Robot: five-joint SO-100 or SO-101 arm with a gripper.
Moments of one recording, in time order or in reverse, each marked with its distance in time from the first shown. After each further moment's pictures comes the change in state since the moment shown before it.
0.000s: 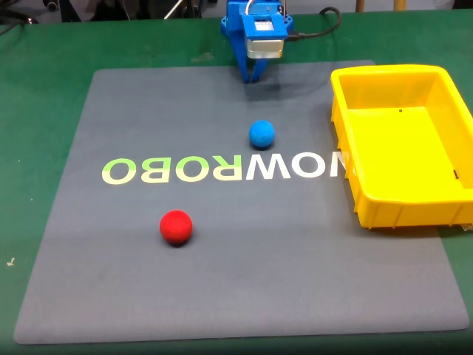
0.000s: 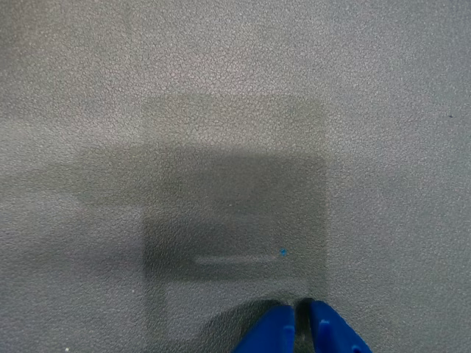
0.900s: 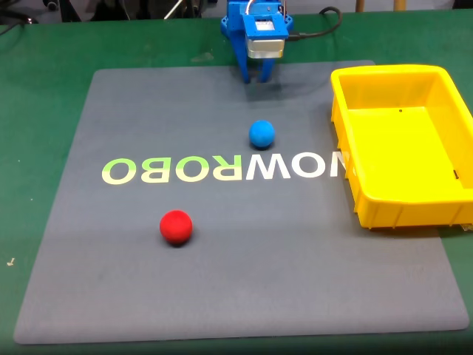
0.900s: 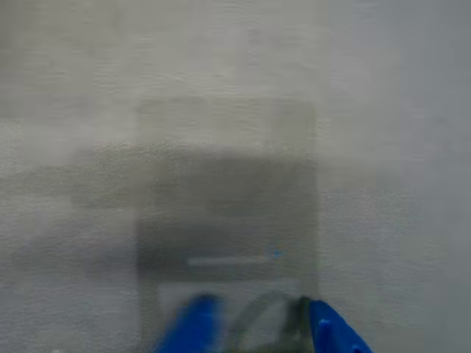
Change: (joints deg) arm -0.1 -0.1 -0.7 0.1 -0.3
